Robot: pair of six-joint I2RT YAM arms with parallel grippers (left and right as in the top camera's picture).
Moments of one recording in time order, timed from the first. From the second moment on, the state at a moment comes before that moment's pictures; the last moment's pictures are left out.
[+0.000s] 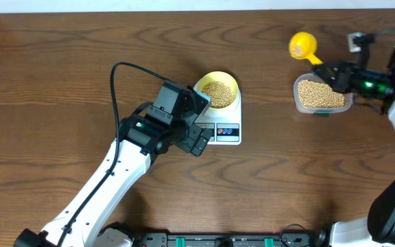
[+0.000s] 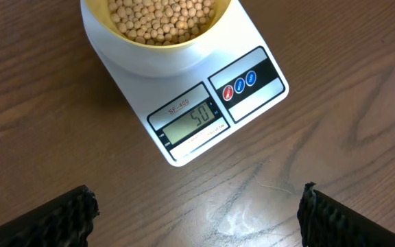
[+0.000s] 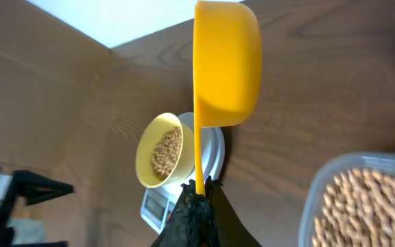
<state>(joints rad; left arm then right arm) -0.49 1.35 1.07 -0.78 0.15 0.09 -0.30 1.65 1.25 -0.54 -1.04 -0.04</state>
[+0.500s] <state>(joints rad) -0.49 1.35 1.07 -0.78 0.15 0.09 -0.34 1.65 1.25 -0.65 -1.10 0.06</state>
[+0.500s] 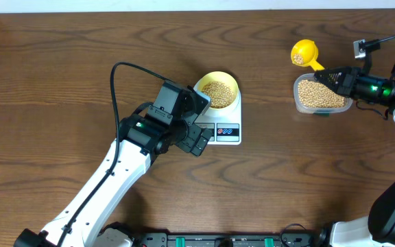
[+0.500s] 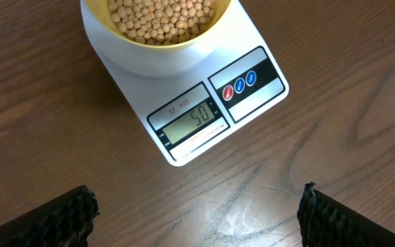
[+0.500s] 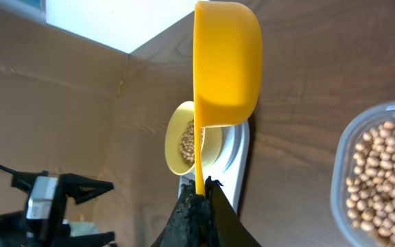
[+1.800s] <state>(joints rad) -0.49 1.35 1.07 -0.78 0.15 0.09 -0.36 1.65 1.25 -0.82 -1.03 0.30</state>
